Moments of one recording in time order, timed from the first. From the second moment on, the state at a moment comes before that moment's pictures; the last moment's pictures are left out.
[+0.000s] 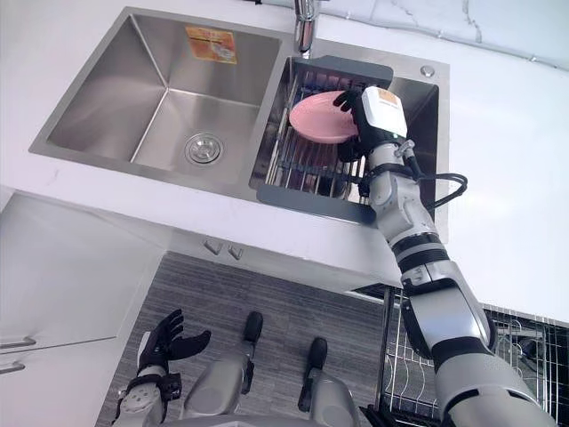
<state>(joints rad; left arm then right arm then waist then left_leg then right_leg) 0.17 0.10 0.11 0.60 -0.06 -0.13 0.13 -0.93 -0.48 0.21 0.69 -0.61 0.00 -0.23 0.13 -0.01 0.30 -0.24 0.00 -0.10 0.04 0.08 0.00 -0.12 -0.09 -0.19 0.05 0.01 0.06</state>
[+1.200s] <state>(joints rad) 0.21 0.08 0.13 0.75 -0.01 -0.10 0.11 -0.02 -0.36 -0.30 -0.27 -0.57 -0.12 -0.29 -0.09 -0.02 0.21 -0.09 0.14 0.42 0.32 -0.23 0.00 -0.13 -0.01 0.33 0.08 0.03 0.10</state>
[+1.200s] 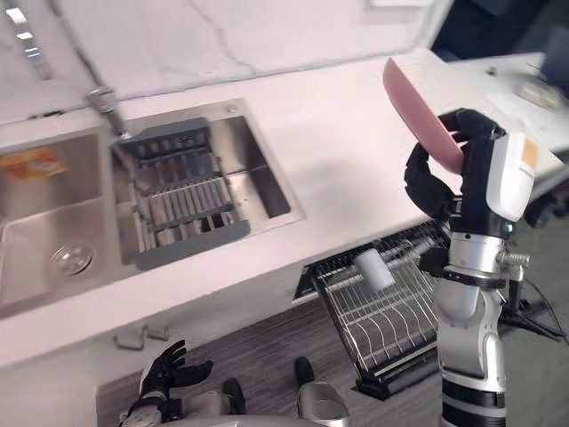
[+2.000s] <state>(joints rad) 0.03 0.00 0.05 0.71 -0.06 -0.14 0.14 -0.20 -0.39 -0.27 0.29 -0.34 0.01 -0.29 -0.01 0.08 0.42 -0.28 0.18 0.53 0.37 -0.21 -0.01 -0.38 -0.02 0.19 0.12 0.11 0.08</state>
